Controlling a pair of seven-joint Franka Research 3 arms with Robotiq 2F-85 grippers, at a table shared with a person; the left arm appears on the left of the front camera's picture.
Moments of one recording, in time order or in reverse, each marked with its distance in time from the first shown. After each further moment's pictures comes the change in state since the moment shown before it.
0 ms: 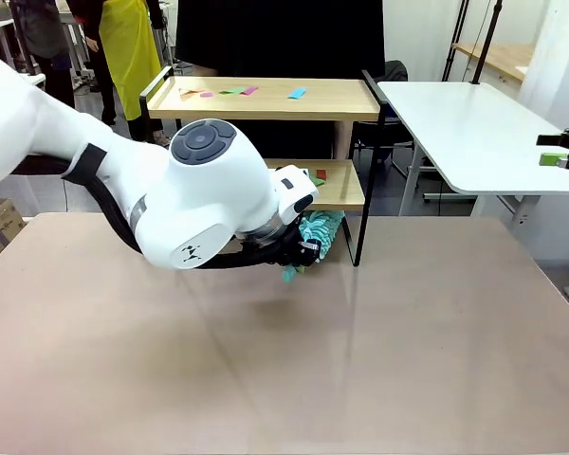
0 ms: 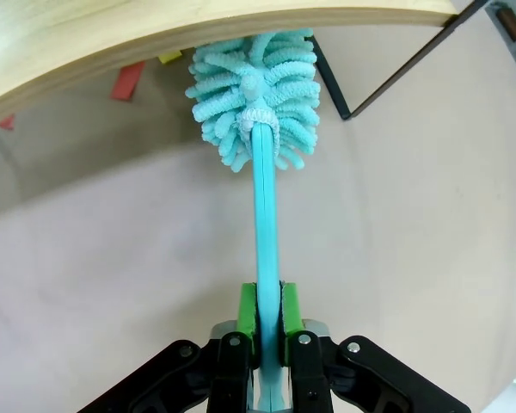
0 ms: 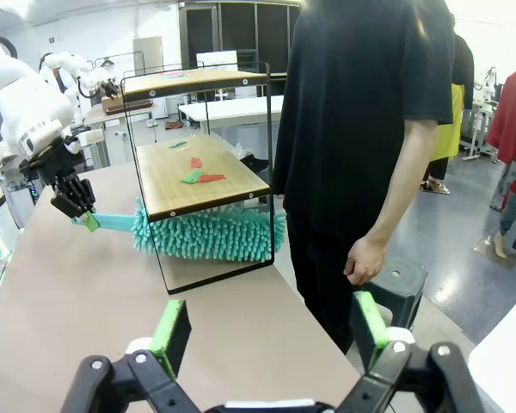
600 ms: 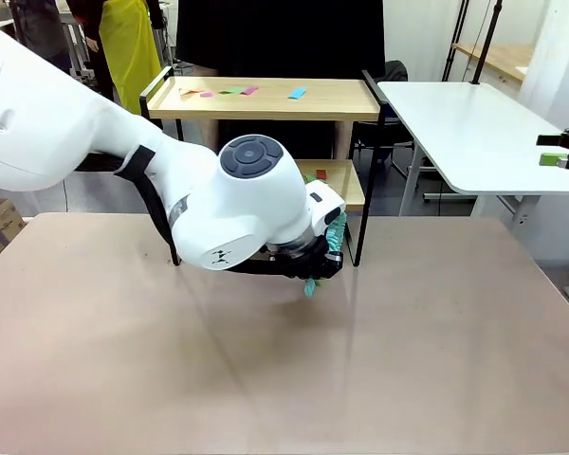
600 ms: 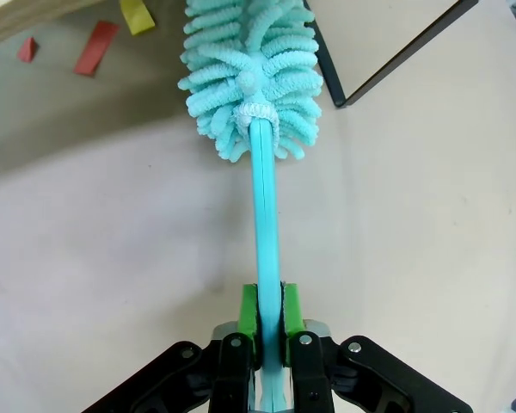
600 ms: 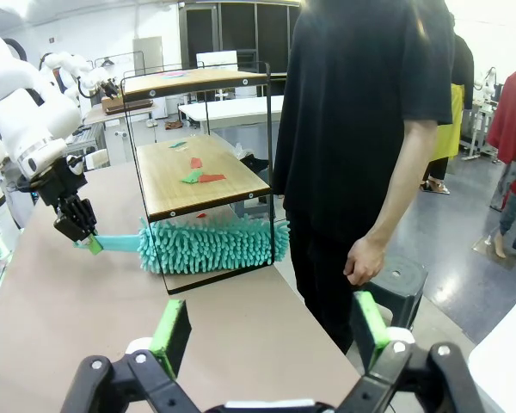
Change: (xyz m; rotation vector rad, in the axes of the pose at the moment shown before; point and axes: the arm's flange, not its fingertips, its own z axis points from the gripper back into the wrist) left arm -0.002 -0.034 -0.037 0.038 0.052 0.073; right arm 0.000 0.000 0.000 0.000 0.000 0.000
